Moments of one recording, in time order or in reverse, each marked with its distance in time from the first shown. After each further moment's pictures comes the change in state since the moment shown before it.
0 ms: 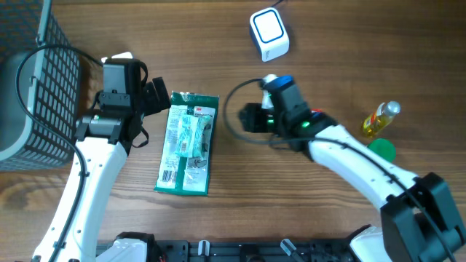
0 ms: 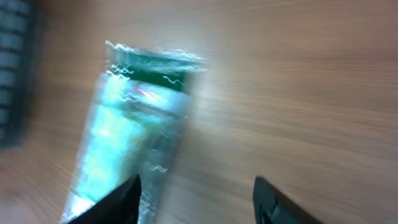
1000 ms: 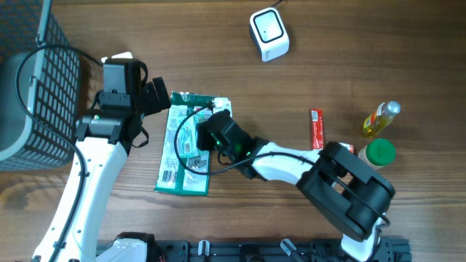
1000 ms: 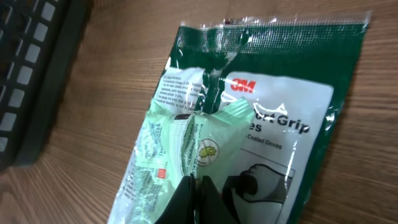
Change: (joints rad) left arm 0.000 0.000 0.000 0.000 0.000 0.000; right arm 0.290 0.346 0.001 0.534 0.222 0.211
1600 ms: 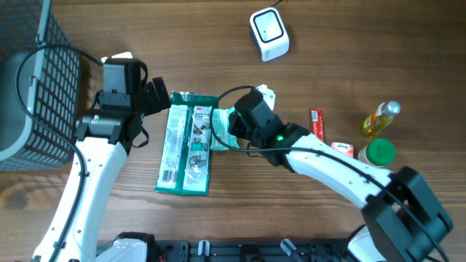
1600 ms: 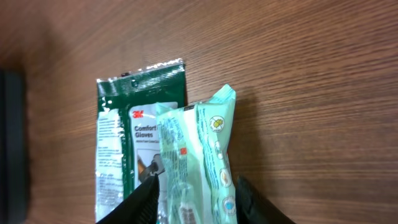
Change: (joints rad) left arm 0.000 0.000 0.000 0.000 0.000 0.000; right arm -0.136 -0.274 0.005 -0.499 0.066 0.183
